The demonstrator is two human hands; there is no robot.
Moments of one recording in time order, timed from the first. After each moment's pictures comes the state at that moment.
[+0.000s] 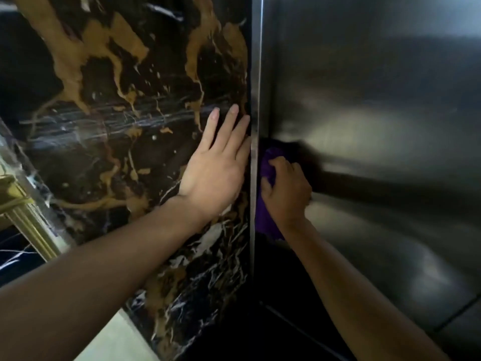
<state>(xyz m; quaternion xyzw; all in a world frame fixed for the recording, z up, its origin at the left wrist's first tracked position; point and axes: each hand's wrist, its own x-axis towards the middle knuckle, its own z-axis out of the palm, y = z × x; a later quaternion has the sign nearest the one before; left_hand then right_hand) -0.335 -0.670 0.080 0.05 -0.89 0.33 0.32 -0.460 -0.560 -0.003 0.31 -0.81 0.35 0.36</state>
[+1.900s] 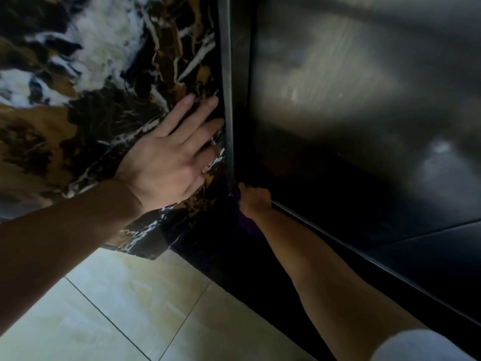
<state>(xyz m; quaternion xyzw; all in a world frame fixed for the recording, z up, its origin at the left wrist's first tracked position) -0.308 -0.685 -0.200 -0.12 -0.96 0.23 0.13 -0.463 -0.554 -0.470 0.36 -0.92 -0.05 -0.15</state>
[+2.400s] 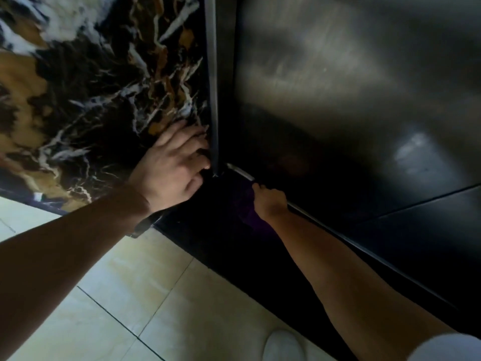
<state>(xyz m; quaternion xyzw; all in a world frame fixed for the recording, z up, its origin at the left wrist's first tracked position) -0.296 -0.663 -0.274 -0.10 -0.98 0.04 0.18 -0.452 -0.448 -0.472 0.36 -0.92 -0.10 -0.13</state>
